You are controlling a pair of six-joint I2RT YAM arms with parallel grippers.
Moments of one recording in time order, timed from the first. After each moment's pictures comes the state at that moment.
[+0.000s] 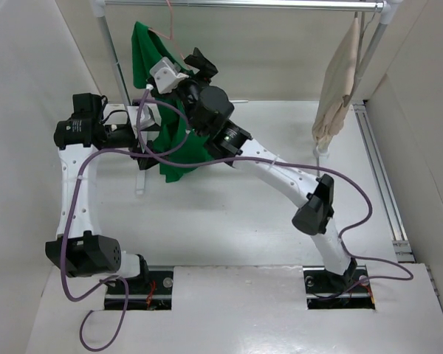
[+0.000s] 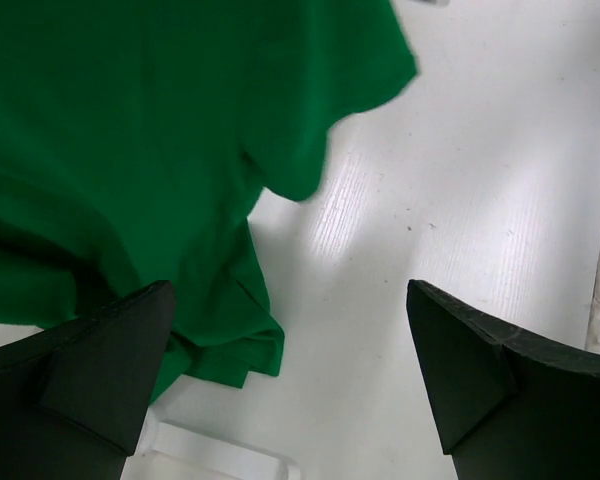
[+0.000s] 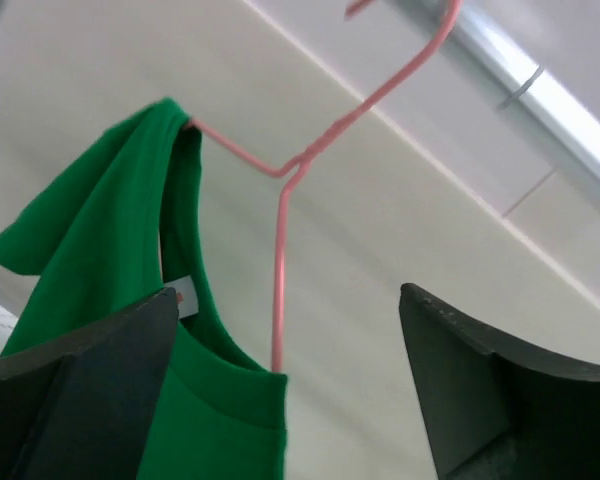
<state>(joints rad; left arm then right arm) 0.13 1.39 1.64 -1.25 1.13 1.10 0.97 2.19 2.37 0.26 0.54 -0.93</state>
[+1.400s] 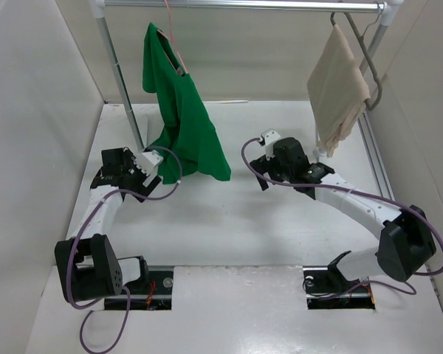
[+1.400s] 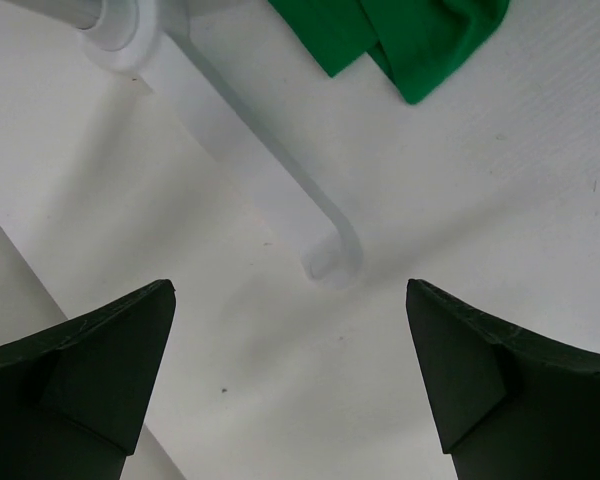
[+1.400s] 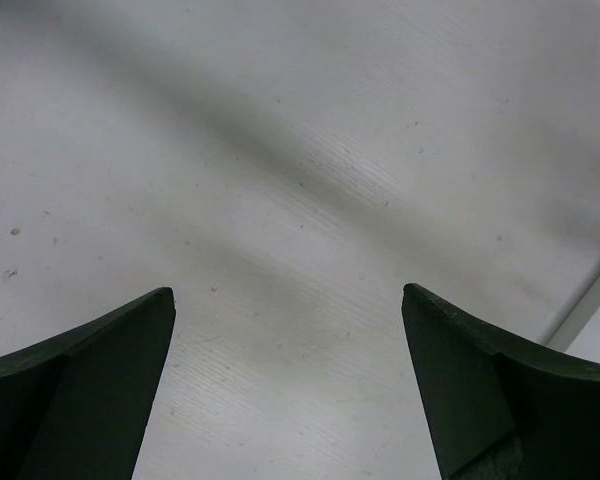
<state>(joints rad) 0.13 1.22 0.77 -0.44 0.23 0.85 0.60 1.38 0.99 -0.31 0.13 -0.05</state>
